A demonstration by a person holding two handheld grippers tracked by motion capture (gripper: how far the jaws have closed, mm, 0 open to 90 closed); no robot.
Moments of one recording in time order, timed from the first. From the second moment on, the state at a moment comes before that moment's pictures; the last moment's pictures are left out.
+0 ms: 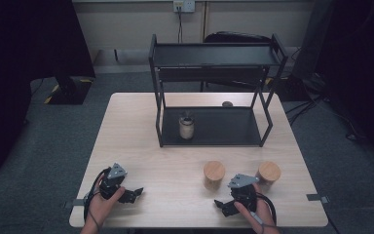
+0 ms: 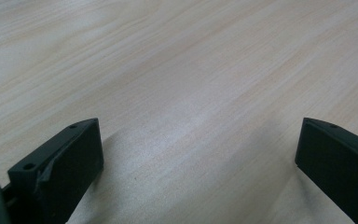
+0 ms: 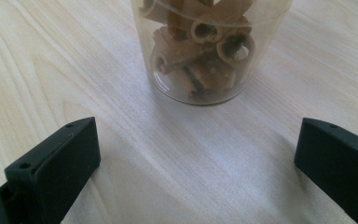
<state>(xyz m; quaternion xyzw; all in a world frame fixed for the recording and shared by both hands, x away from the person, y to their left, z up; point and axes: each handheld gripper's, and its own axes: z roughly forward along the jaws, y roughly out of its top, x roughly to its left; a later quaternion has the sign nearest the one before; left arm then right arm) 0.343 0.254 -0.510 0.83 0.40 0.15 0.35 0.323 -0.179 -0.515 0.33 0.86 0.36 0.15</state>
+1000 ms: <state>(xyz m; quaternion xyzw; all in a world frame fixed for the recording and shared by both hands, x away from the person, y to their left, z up) 0.340 0.253 -0.513 0.84 0.38 0.17 0.35 0.327 -0.180 -0.513 0.33 0.86 0.36 0.14</state>
